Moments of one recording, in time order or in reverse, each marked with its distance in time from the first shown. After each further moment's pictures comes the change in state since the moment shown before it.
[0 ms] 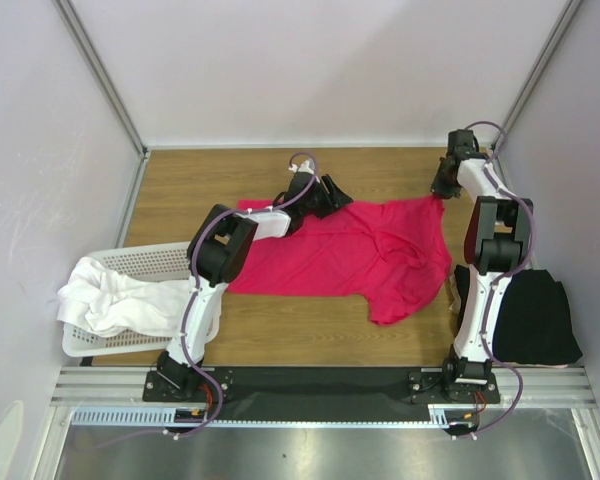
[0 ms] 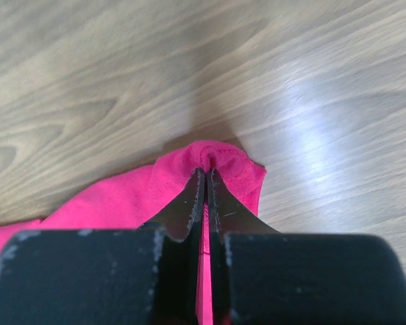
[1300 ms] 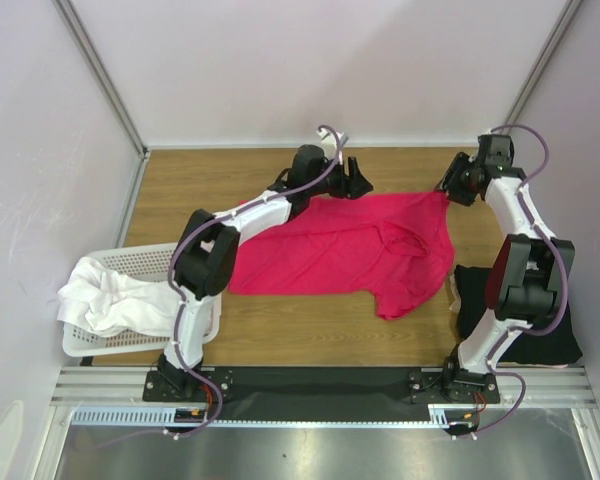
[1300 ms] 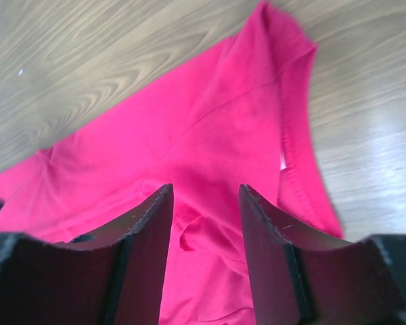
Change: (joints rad) left arm -0.047 -0.174 0.112 -0.160 0.166 0.457; right arm -0.068 -0.447 -0.345 0.065 -0.265 0.091
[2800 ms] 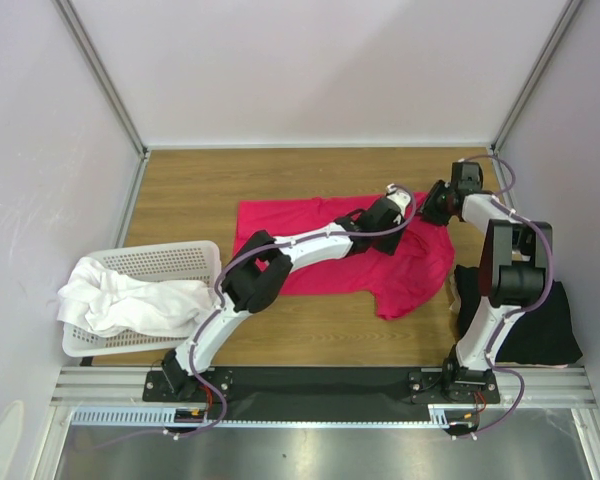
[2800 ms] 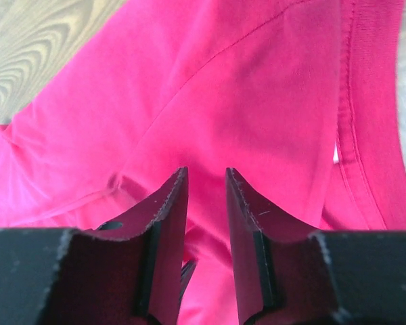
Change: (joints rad) left arm -0.343 0.216 0.251 -0.414 -0.454 0.209; right arm 0.068 0.094 -0.242 0.266 -0.045 0.132
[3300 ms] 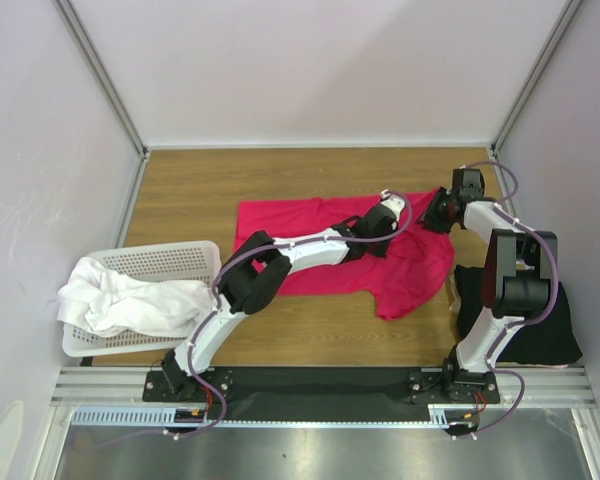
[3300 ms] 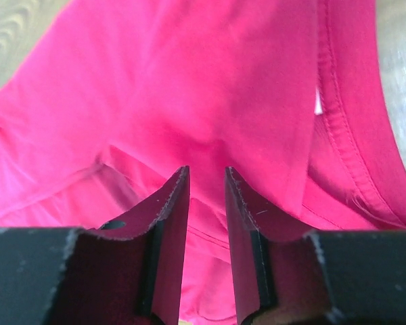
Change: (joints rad) left arm -0.007 -0.019 -0.092 0.067 -0.035 -0.023; right arm 0.004 -0.093 -0.084 -0.022 0.024 0.000
